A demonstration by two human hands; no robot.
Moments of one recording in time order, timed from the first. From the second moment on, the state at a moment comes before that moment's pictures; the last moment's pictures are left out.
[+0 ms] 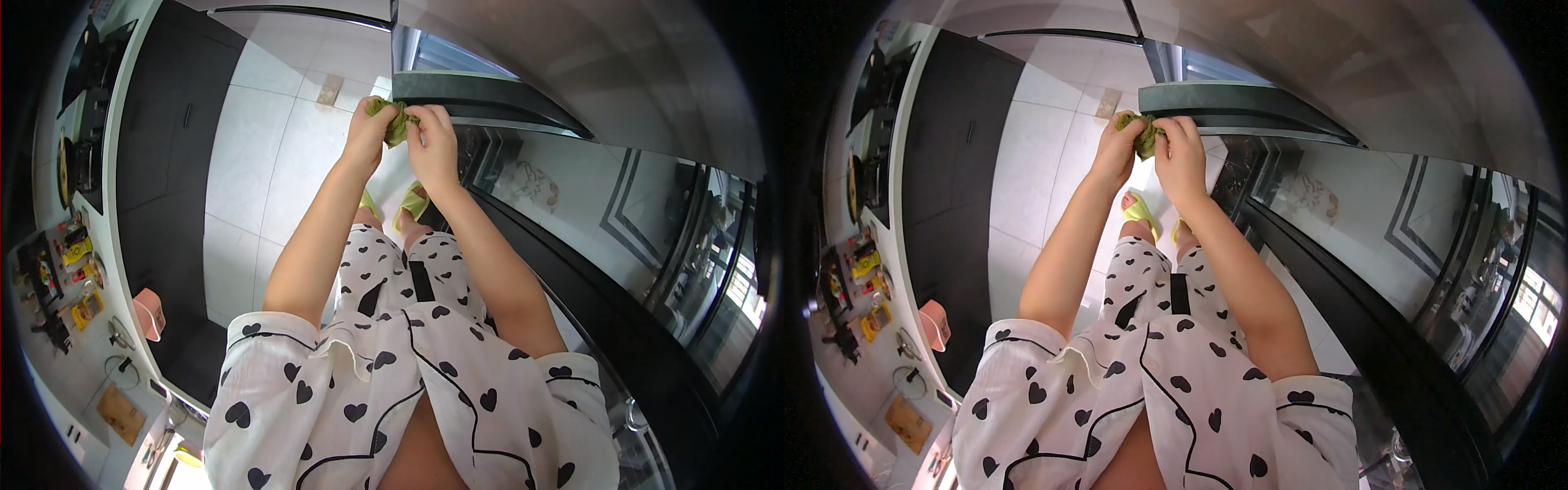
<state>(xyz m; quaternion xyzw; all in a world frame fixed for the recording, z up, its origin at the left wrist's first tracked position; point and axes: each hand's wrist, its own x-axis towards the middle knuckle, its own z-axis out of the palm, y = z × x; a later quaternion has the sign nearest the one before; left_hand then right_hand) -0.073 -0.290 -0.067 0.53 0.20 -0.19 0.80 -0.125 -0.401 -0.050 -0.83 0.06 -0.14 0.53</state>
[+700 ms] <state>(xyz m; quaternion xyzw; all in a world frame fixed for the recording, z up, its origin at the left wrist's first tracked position) -0.108 -0.348 -0.081 0.56 0.33 -0.01 0.76 -0.137 -0.430 -0.059 -0.85 0.13 -0.18 0.48</state>
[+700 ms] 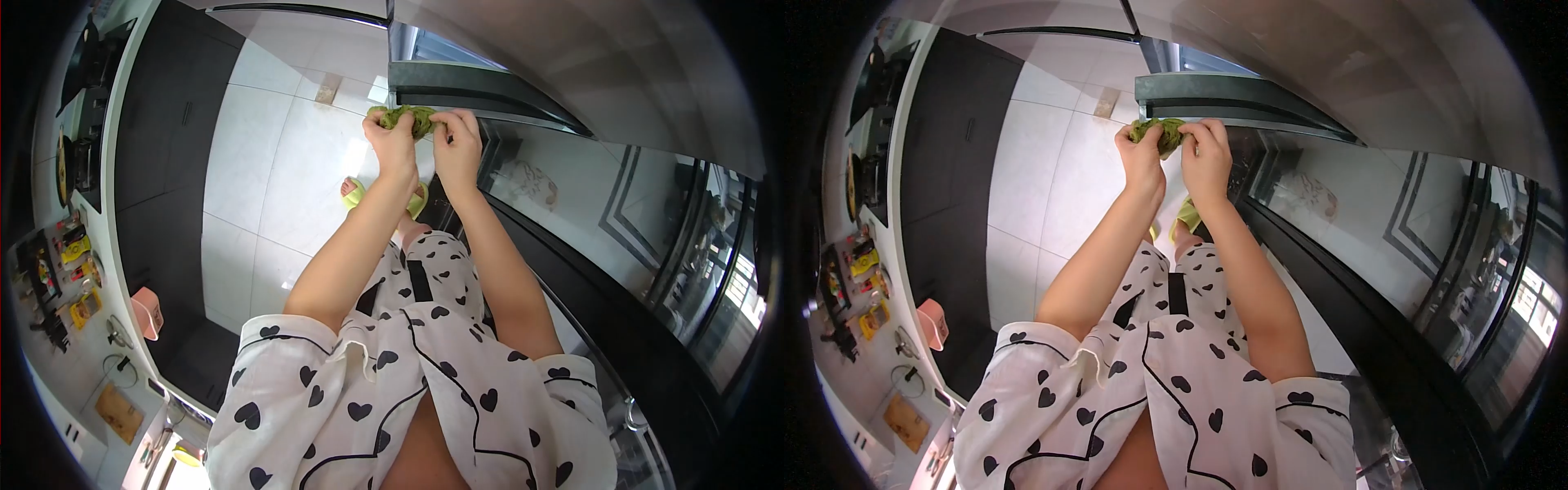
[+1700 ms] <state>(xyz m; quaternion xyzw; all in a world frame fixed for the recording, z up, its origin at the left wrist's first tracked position) -0.083 -0.329 -0.021 0.91 -0.22 0.07 0.34 -0.100 -0.456 -0.004 -0.93 -0.03 -0.20 0.30</state>
